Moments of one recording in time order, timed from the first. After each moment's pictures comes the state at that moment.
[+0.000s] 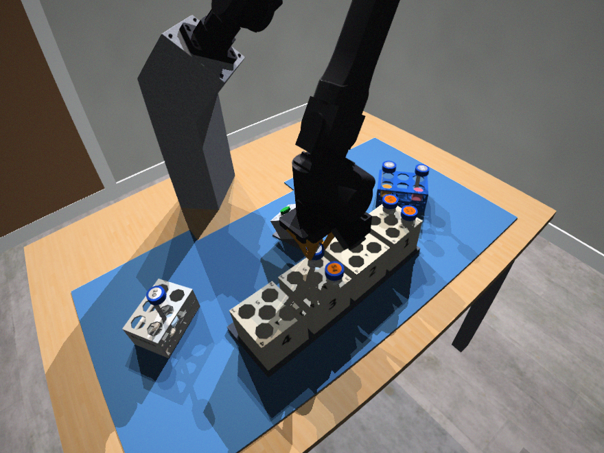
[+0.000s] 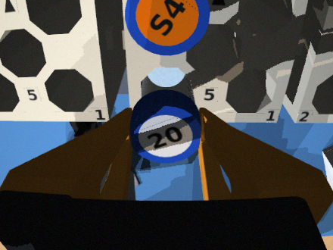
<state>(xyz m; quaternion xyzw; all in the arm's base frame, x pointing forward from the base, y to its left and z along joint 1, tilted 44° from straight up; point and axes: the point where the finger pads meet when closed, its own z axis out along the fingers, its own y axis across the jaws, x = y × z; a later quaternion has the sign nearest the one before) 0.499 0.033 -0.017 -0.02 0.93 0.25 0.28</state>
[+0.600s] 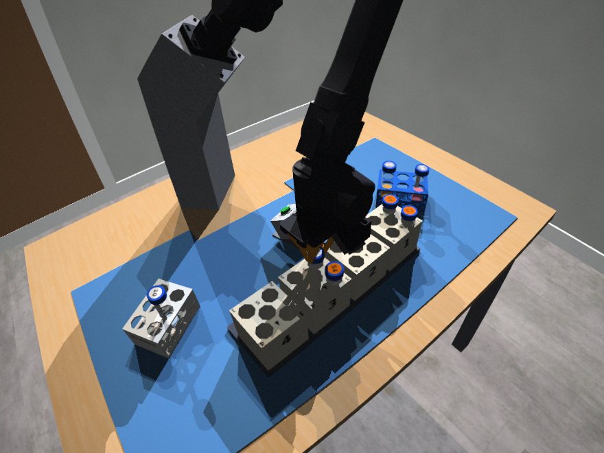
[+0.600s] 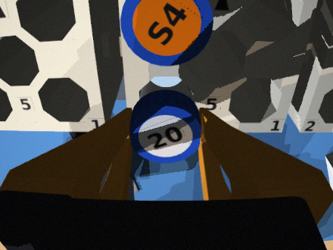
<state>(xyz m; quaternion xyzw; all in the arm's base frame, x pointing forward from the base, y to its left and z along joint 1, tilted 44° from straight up) 0.505 0.038 -0.024 -0.02 0.93 0.25 0.28</state>
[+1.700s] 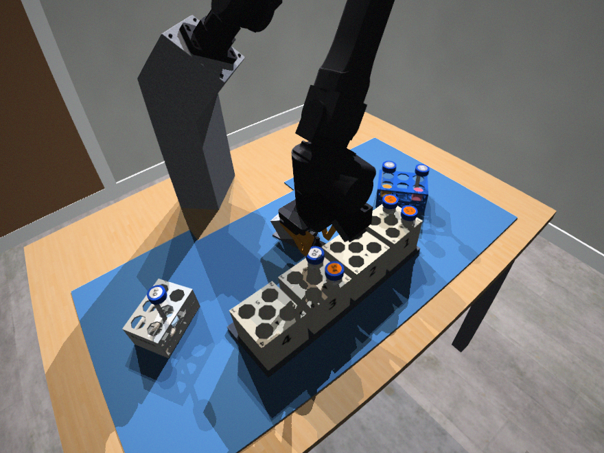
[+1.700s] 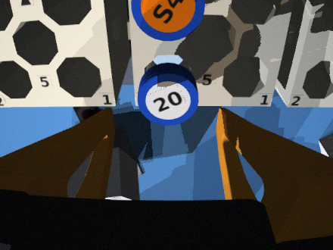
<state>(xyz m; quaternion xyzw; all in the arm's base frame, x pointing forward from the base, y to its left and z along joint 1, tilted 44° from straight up) 0.490 0.025 -0.003 -0.02 0.93 0.25 0.27</state>
